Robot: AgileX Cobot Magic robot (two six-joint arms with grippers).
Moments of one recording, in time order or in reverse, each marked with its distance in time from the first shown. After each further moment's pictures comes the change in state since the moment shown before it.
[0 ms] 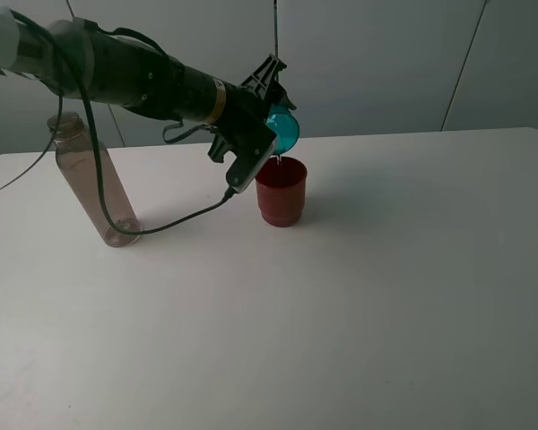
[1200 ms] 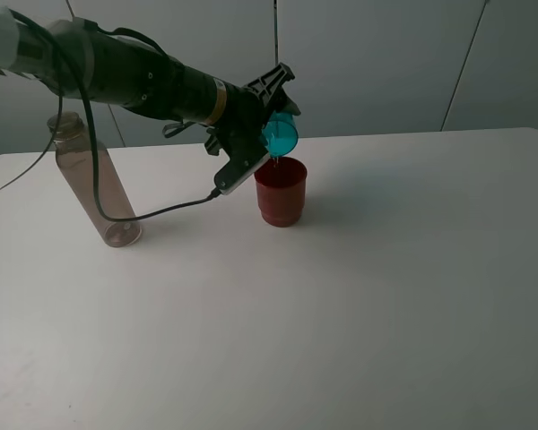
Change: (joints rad) left arm 0.000 0.000 0.000 -0.001 -0.020 0.241; right arm 0.000 0.000 0.000 0.000 0.000 0.000
